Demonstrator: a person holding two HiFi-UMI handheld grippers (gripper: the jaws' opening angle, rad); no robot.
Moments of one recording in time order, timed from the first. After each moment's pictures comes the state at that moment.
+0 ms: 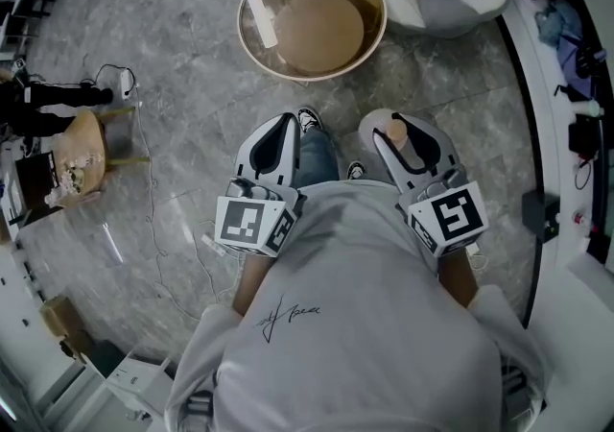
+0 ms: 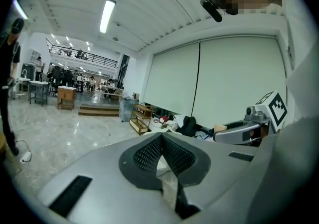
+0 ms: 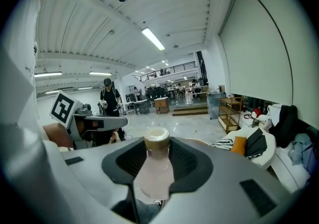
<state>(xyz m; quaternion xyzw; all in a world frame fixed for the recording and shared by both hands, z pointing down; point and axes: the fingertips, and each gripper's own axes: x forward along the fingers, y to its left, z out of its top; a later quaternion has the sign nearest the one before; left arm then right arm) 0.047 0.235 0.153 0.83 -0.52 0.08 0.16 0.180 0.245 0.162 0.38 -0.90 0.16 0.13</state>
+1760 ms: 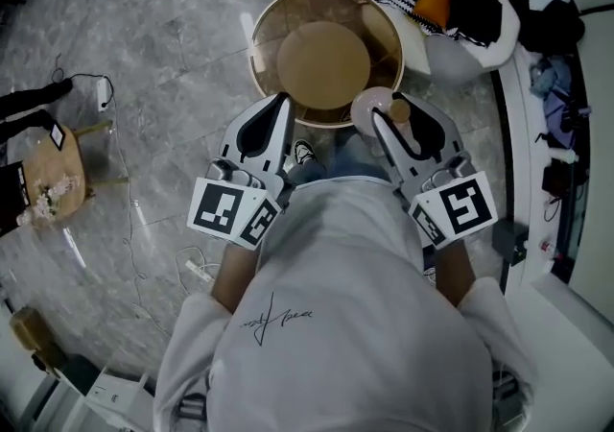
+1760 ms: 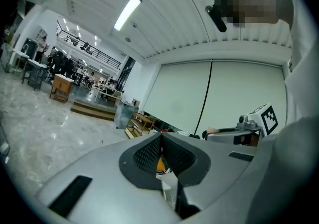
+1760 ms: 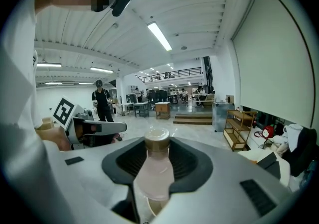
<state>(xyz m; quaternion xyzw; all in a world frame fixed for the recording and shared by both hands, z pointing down) -0.103 0.041 0.135 0.85 -0.49 -0.02 0.20 0.026 0.041 0.125 0.38 -0.91 0.10 0.14</state>
